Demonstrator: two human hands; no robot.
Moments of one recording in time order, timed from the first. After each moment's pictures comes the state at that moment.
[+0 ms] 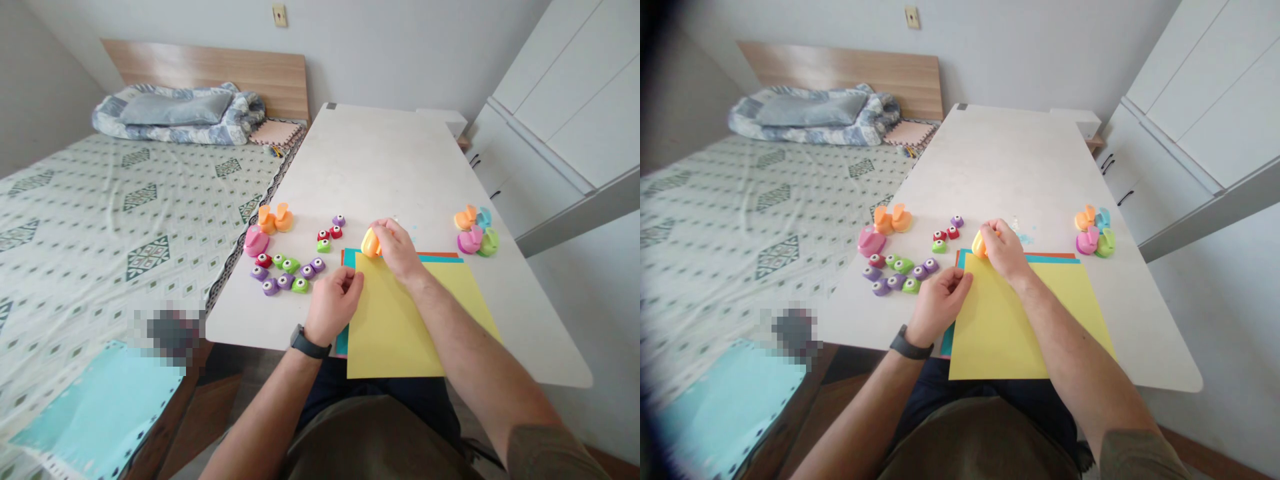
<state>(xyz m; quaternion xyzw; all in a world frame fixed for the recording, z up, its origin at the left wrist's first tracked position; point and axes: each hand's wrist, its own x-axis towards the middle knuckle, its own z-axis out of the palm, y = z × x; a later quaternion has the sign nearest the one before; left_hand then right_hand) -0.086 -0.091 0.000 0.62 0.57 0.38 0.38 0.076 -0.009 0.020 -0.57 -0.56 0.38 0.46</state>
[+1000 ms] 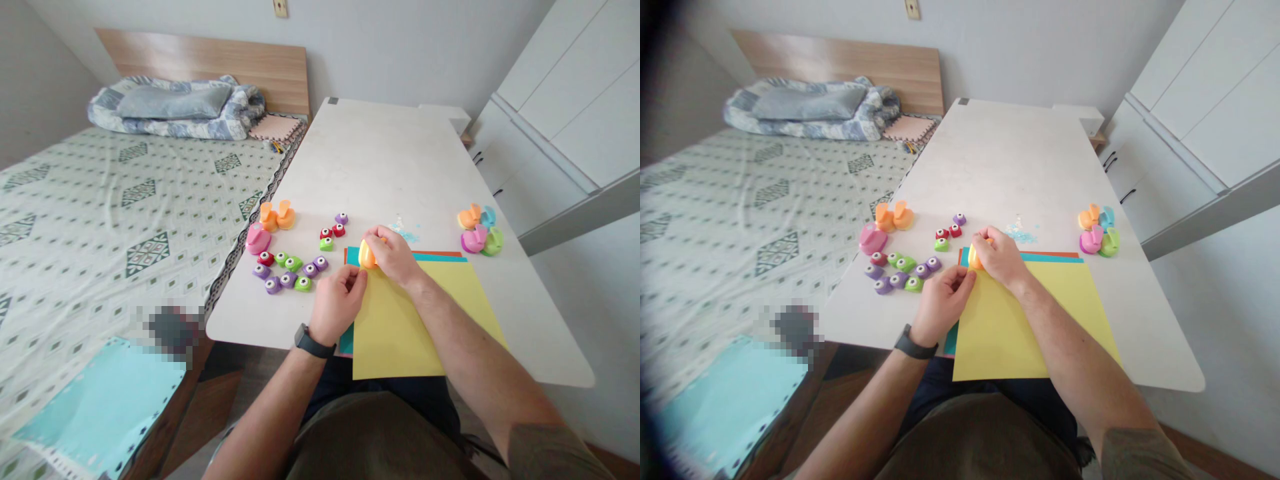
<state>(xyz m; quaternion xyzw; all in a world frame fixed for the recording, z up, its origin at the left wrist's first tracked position) -0.086 -0.090 0.000 0.63 0.56 0.40 0.37 0.065 -0.019 0.022 -0.56 -0.61 0.39 0.40</state>
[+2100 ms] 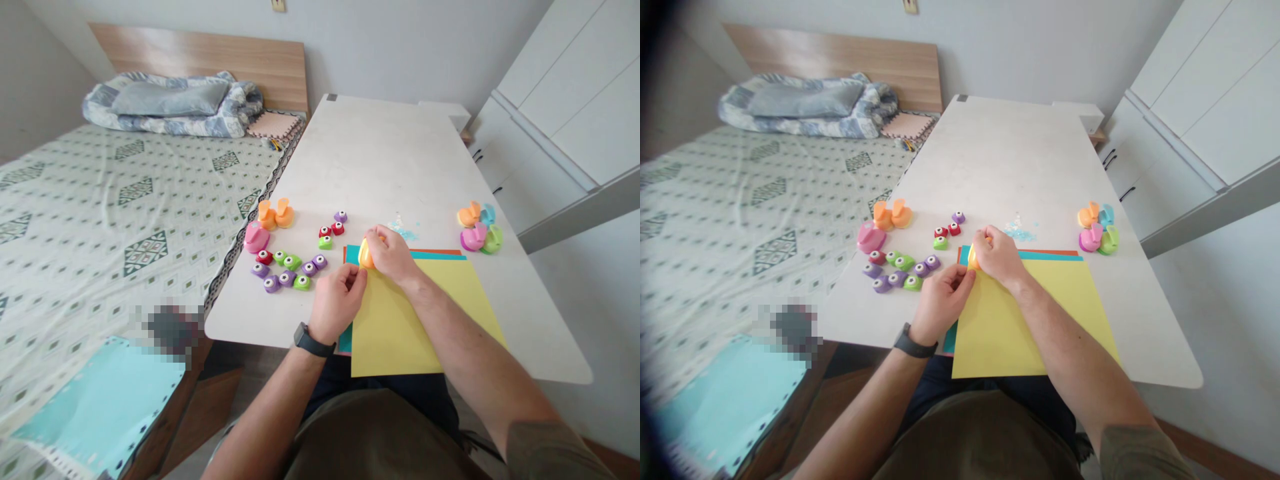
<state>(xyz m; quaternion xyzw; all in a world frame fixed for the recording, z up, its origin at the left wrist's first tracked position) -0.085 -0.090 -0.002 0.63 0.56 0.40 0.36 0.062 -0.015 0.012 -0.60 -0.62 0.33 0.39</state>
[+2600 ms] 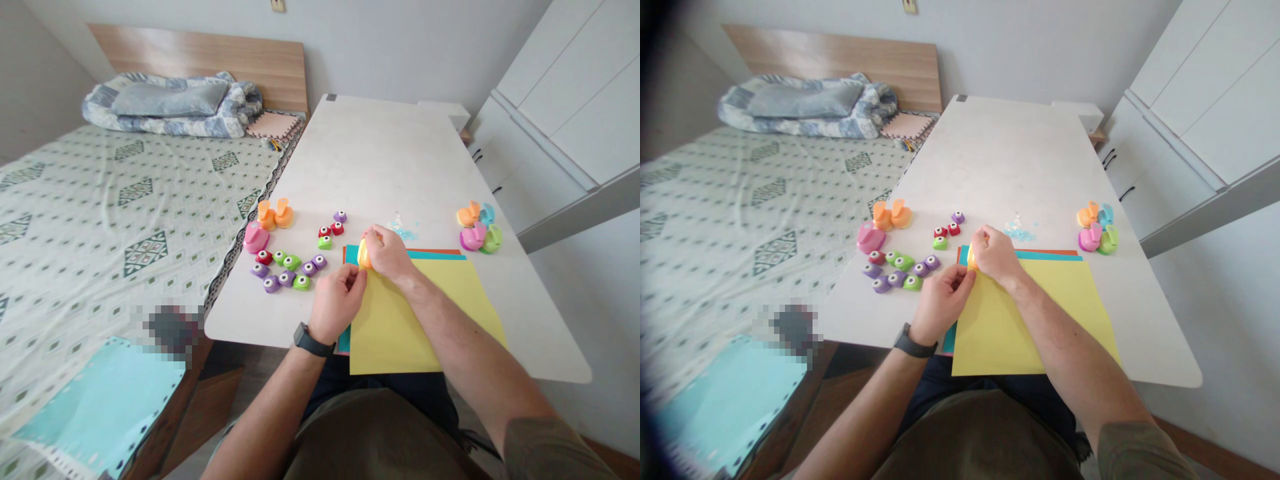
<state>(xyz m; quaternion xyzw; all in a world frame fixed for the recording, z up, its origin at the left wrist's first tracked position) -0.086 -0.091 -0.002 0.64 0.56 0.39 0.36 0.058 -0.011 0.012 -0.59 -0.64 0.31 0.38</state>
